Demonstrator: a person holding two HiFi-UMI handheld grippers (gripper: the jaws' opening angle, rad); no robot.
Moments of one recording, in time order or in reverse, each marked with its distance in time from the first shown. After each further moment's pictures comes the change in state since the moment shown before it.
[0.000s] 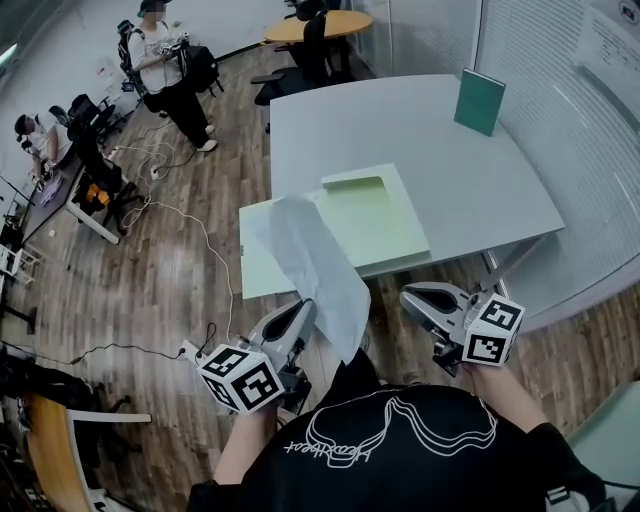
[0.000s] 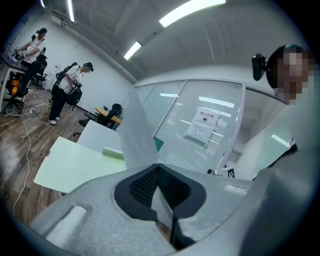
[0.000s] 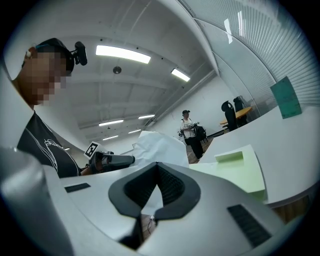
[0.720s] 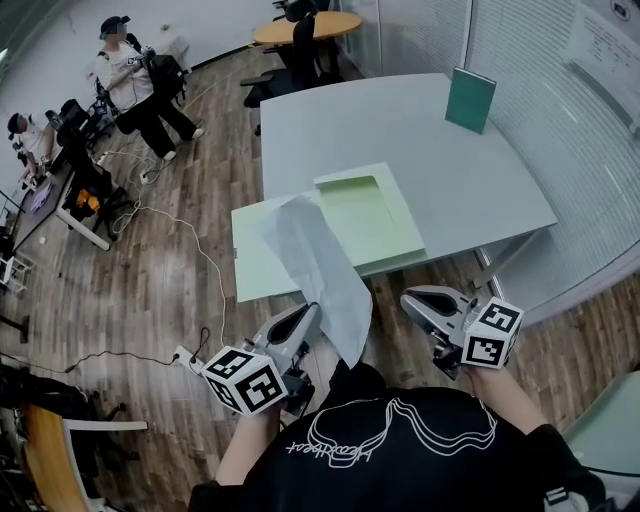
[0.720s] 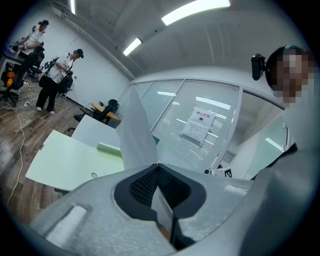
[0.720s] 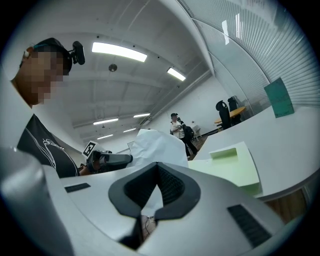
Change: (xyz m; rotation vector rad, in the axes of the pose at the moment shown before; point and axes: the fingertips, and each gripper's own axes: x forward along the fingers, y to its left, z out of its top) left arm 0.002 0.001 -0.009 -0.021 0.027 -0.063; right arm 0.000 0.000 -0.012 0.014 0.012 -0.063
